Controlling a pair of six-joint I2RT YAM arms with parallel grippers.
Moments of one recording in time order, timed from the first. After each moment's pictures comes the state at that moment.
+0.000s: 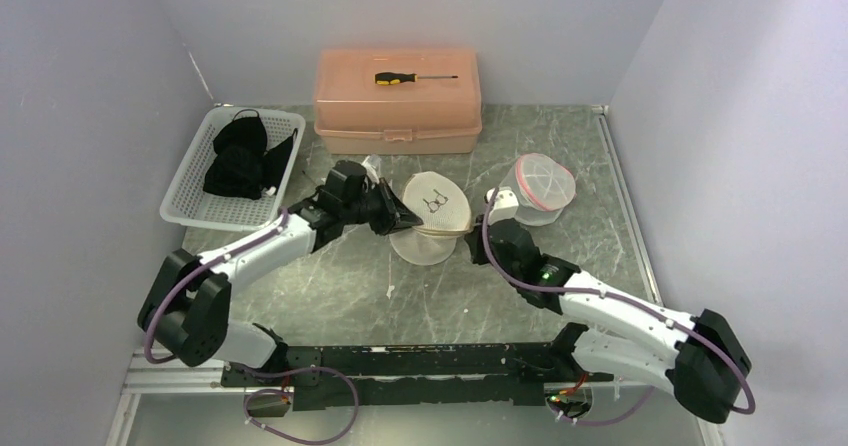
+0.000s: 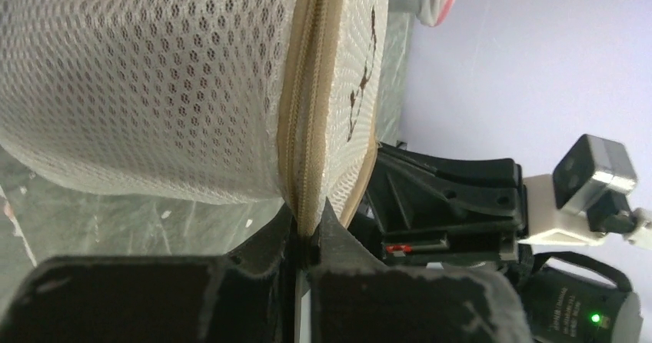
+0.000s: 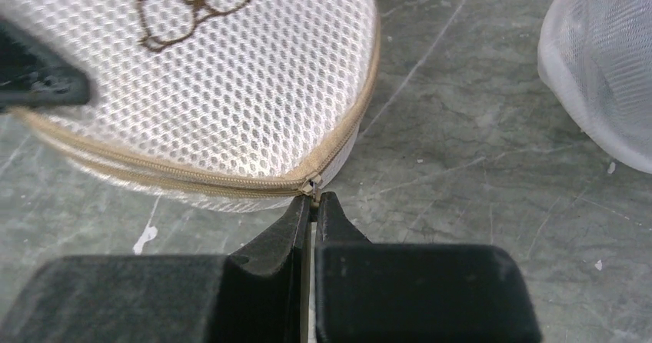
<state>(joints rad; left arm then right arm) -0.60 1.39 0.86 -0.03 0.36 -1.13 0.81 1.01 0.52 -0.01 0.36 0.44</state>
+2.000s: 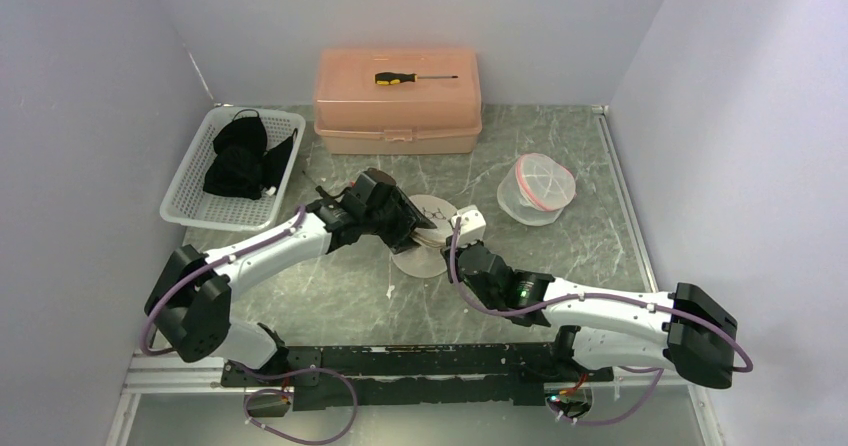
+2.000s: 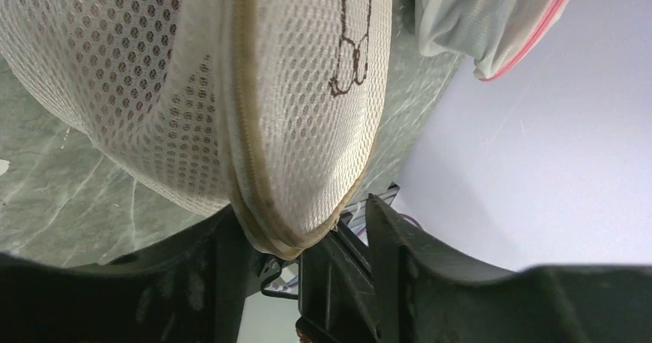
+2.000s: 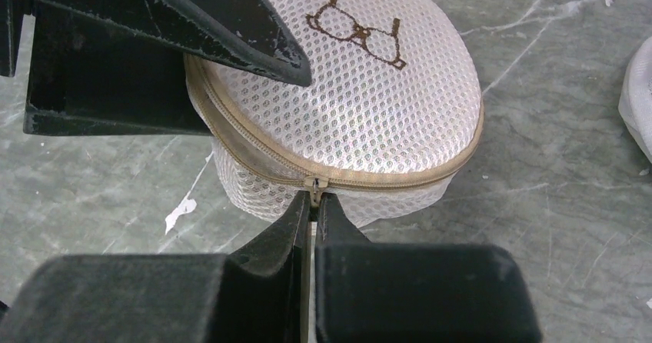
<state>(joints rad) -0.75 1.43 1.00 -0.33 0.15 -1.42 1.12 1.09 0.51 0.12 0.57 0.37</state>
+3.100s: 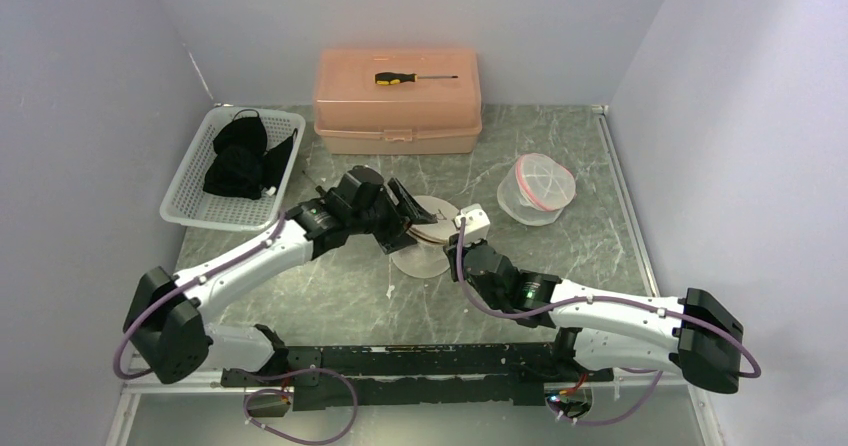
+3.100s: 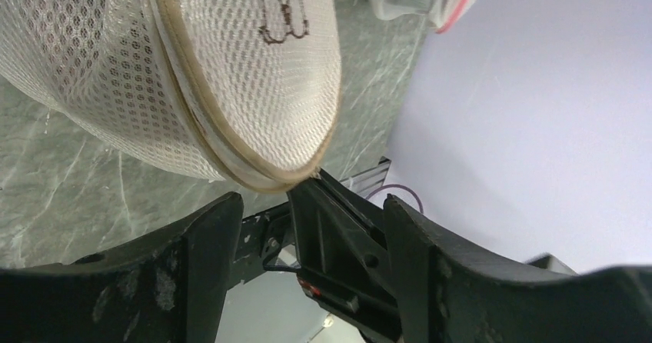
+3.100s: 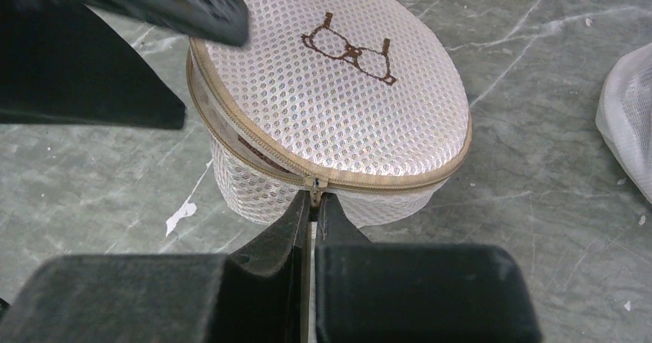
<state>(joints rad) -0.75 1.29 1.00 -0.36 0.17 -1.34 1.12 1.03 0.51 0.11 0.58 0.33</state>
